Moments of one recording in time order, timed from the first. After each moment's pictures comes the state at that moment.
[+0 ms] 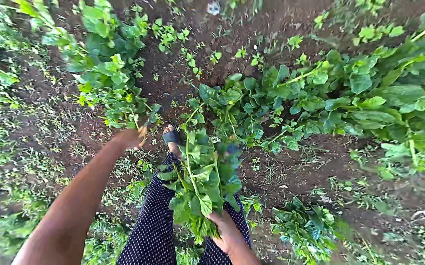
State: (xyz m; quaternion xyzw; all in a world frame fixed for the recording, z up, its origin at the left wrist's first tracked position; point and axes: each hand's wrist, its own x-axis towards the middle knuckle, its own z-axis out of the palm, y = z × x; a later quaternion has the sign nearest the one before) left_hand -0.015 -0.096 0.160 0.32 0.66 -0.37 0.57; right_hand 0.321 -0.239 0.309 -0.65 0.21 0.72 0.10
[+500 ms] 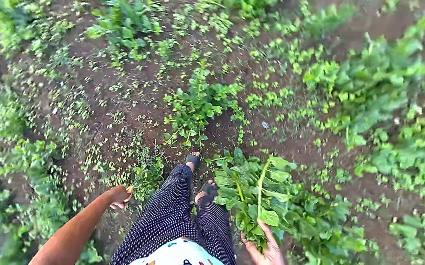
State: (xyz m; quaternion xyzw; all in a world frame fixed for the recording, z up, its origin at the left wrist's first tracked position) left_hand -0.124 -0.448 0.428 -0.06 0.72 -0.17 0.67; right_hand 0.259 -0.159 0.513 -0.72 0.01 0.67 0.19
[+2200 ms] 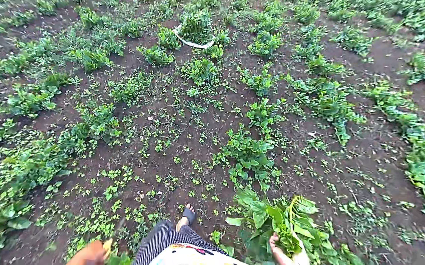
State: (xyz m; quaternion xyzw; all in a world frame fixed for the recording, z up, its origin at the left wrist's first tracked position) left_hand -0.397 -0.701 0.444 -0.43 0.64 0.32 0.56; right_hand -0.595 -0.138 0.548 -0.52 -0.29 0.81 0.03
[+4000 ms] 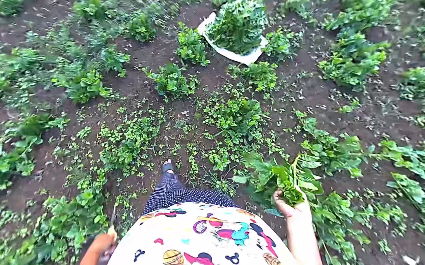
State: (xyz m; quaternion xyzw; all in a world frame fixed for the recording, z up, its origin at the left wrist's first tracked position) left_hand -1.348 -1.112 0.401 -0.63 0.50 0.39 0.46; right_hand -1.719 -0.624 0.445 -0.49 -0.35 0.80 -0.03
